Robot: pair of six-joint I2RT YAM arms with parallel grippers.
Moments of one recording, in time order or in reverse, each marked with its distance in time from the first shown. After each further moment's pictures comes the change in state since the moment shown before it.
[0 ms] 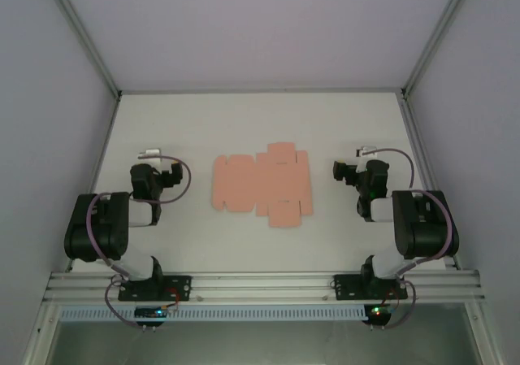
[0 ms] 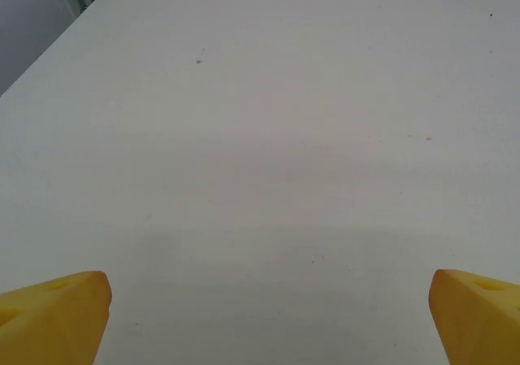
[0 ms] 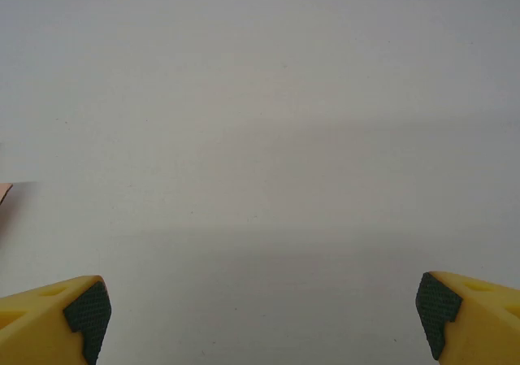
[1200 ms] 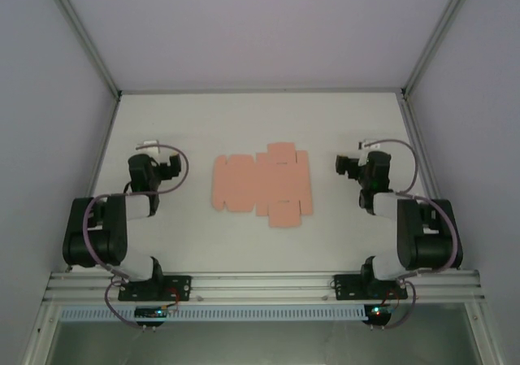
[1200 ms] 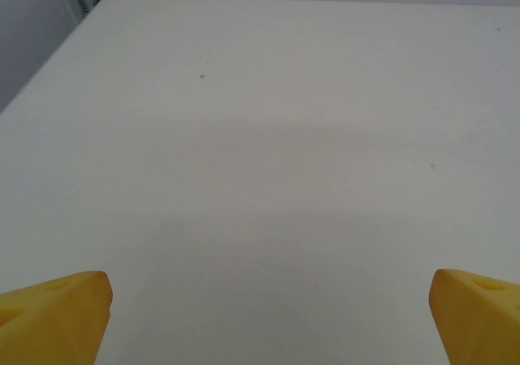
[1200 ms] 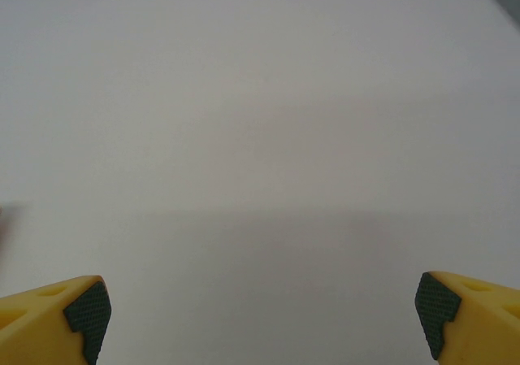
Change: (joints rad) left arm 0.007 -0.064 0.138 -0.230 -0.011 -0.017; right arm 0.004 -0.108 0.138 -0.285 0.054 0.005
